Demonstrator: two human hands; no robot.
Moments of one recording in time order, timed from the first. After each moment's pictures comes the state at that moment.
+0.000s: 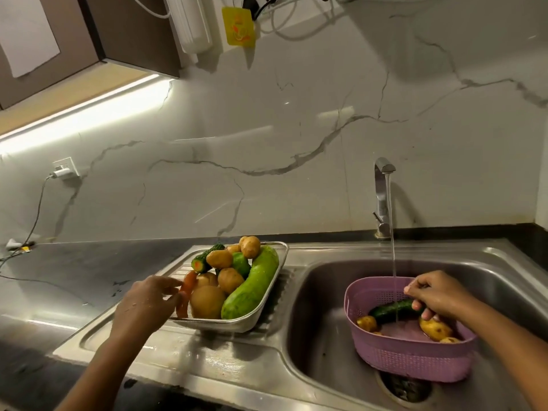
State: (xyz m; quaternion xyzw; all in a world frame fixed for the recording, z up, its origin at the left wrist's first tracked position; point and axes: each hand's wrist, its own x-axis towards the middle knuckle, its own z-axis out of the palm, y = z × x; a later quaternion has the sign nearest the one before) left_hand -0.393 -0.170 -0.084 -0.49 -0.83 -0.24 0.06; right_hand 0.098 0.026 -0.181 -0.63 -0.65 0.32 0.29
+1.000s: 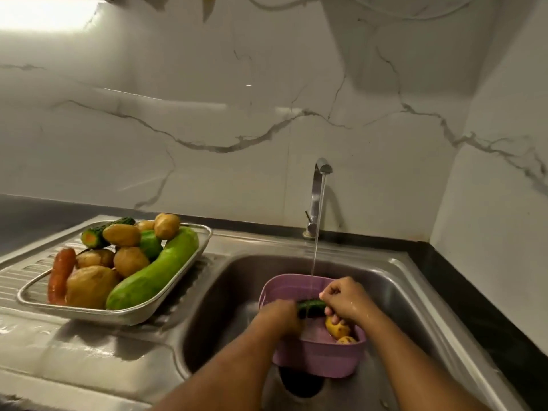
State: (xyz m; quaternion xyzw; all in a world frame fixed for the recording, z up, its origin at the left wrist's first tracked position) left_hand -0.070 0.002 -0.193 -0.72 -0.67 -0.02 -0.17; right_hand 0.100 0.034 -0.189 -0.64 -0.67 0.30 0.23
